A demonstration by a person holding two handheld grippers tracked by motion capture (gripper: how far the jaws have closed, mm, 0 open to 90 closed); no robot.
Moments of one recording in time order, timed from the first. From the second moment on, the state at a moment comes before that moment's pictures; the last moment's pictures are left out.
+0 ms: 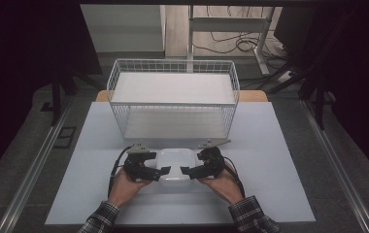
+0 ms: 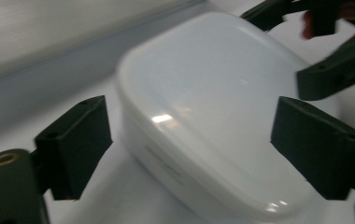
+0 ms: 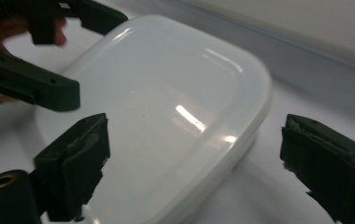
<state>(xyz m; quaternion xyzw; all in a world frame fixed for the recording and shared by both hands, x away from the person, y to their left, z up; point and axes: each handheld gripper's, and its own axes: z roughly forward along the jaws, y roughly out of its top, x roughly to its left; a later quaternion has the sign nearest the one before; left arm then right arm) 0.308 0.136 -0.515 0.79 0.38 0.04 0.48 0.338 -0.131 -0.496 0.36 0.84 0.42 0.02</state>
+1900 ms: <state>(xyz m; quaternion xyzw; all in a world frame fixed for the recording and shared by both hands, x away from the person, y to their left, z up) 0.338 0.148 -0.463 0.74 0.44 0.12 0.50 0.366 -0.148 -0.449 0.39 0.78 0.47 0.10</state>
